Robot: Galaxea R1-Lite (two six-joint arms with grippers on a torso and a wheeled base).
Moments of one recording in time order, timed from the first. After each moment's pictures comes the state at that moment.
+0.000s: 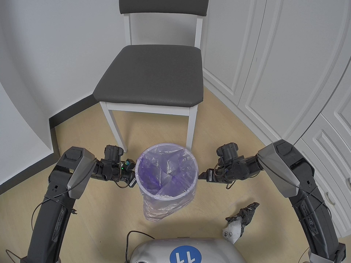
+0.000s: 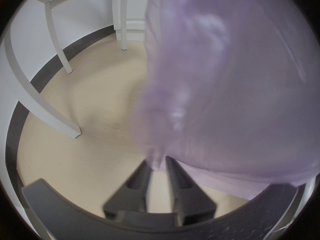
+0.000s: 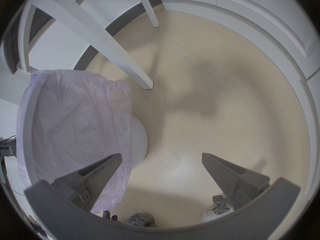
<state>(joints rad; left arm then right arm) -0.14 2.92 -1.92 -0.17 -0.39 0.61 0.36 2.79 -1.84 -0.10 0.10 0.38</state>
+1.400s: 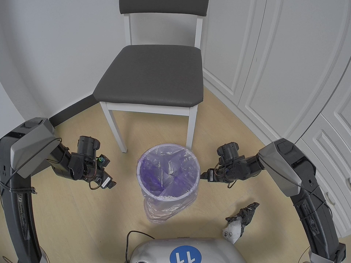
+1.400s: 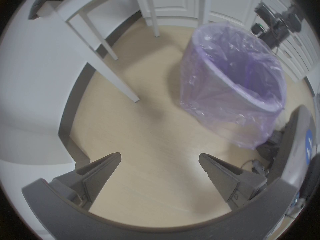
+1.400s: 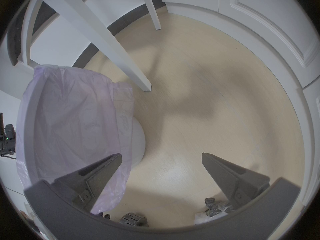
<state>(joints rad) -0.11 2.33 -1.10 -0.37 0.03 0.59 0.36 2.77 -1.80 -0.12 0.05 0.33</state>
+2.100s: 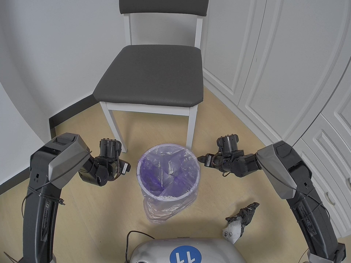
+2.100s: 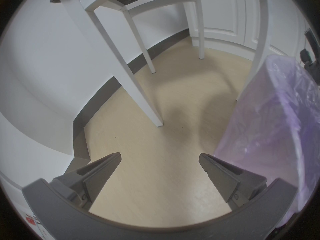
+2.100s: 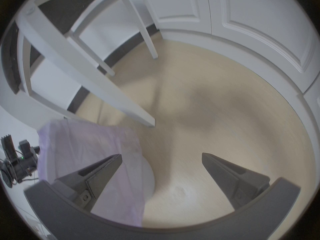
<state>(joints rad) -0.21 2.61 -1.39 -0.66 0.28 0.25 0.35 2.83 -1.96 -0.28 0.00 0.44</state>
